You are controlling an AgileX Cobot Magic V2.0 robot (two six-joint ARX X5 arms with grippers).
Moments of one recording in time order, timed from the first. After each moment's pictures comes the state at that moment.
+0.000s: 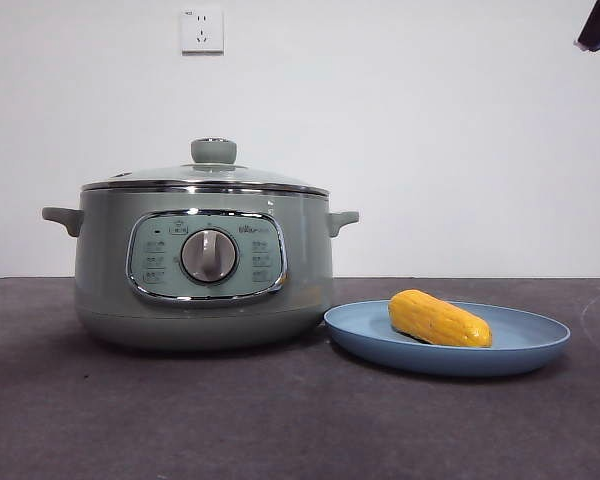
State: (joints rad) left arm -0.40 1.07 1.30 -1.08 0.27 0.08; right arm 0.39 0.82 0.93 -0.90 -0.31 -0.01
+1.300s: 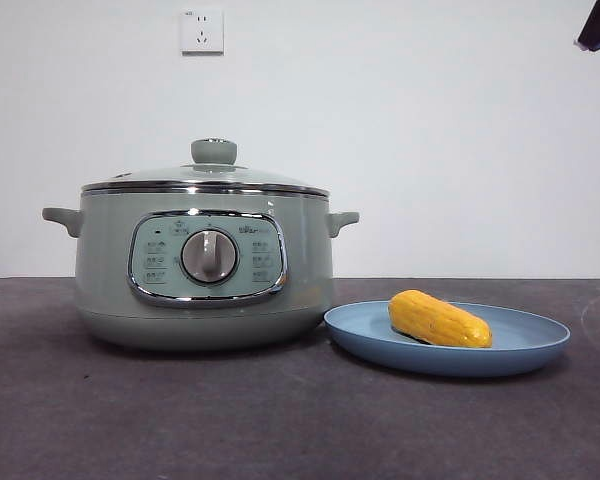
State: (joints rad) left arm -0.02 0.66 0.99 -0.34 0.25 0.22; right arm 0.39 0.82 0.93 -0.90 -0.31 -0.01
